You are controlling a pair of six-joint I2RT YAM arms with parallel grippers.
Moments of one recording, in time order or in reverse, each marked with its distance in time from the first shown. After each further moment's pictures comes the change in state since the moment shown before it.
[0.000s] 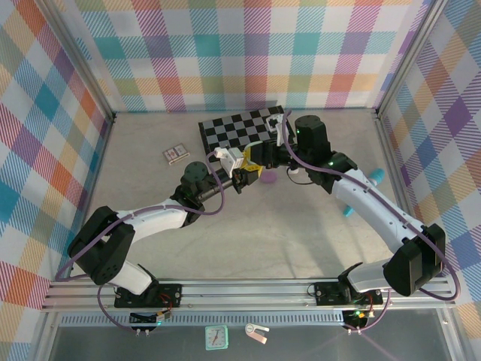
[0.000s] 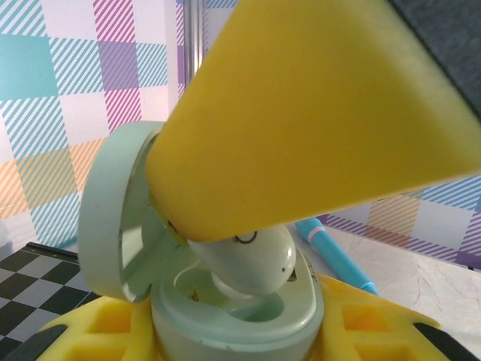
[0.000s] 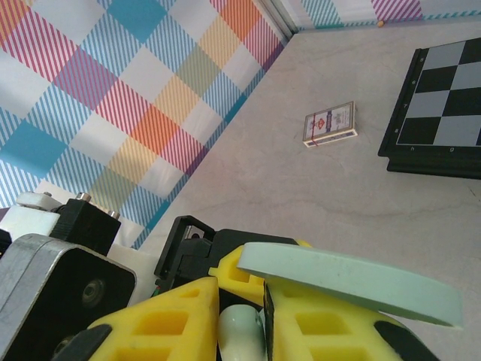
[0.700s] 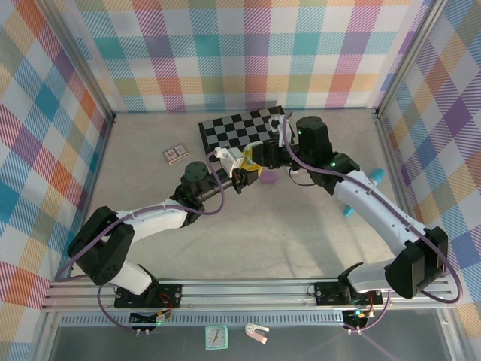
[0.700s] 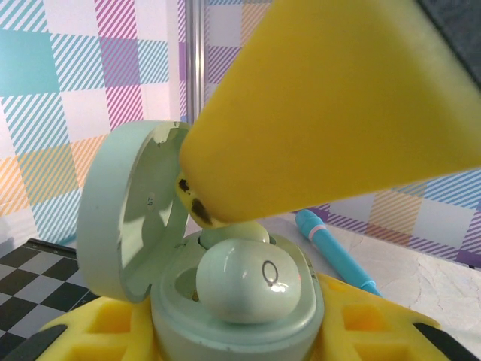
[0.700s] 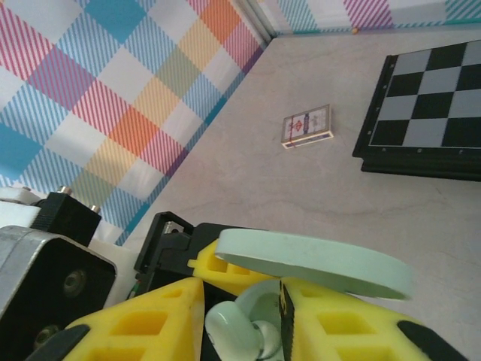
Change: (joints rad) left arm 0.000 -0.002 0.000 -0.011 -0.002 0.000; right arm 0.000 -0.023 -0.002 -0.040 0.062 -0.039
